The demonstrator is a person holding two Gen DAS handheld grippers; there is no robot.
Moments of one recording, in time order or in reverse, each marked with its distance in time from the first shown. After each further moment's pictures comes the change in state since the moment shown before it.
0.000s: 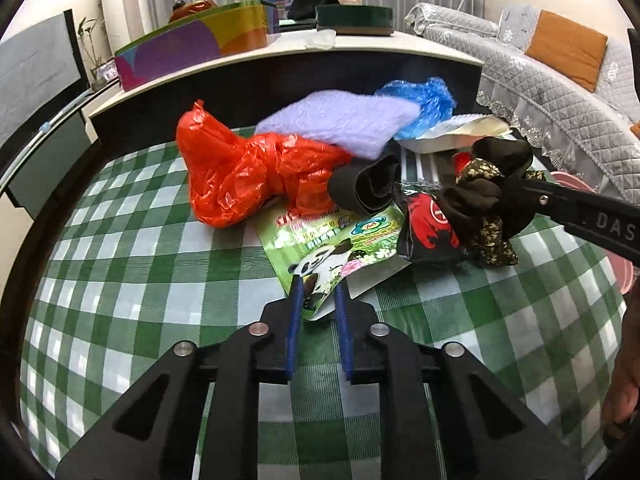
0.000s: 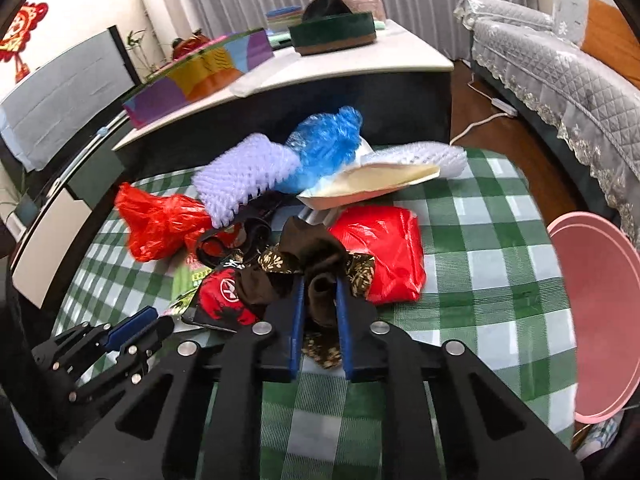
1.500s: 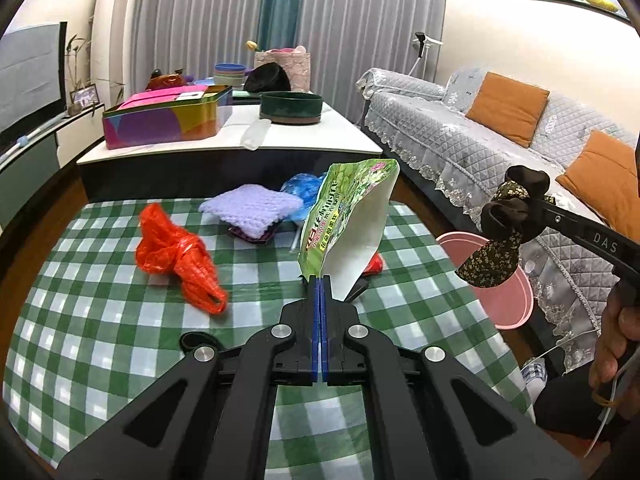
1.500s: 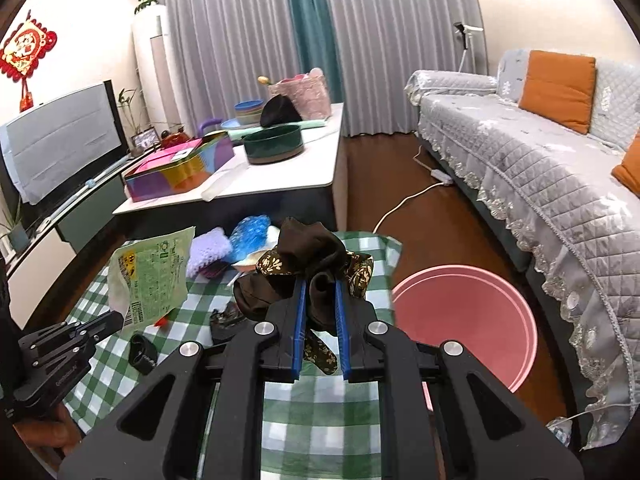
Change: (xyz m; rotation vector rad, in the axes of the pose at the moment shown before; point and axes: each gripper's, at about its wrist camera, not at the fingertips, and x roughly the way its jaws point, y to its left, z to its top) left arm -0.112 -0.038 0.003 -0.041 -0.211 -0.216; right arm -0.171 -0.073 -0.018 0.005 -0.283 -0.140
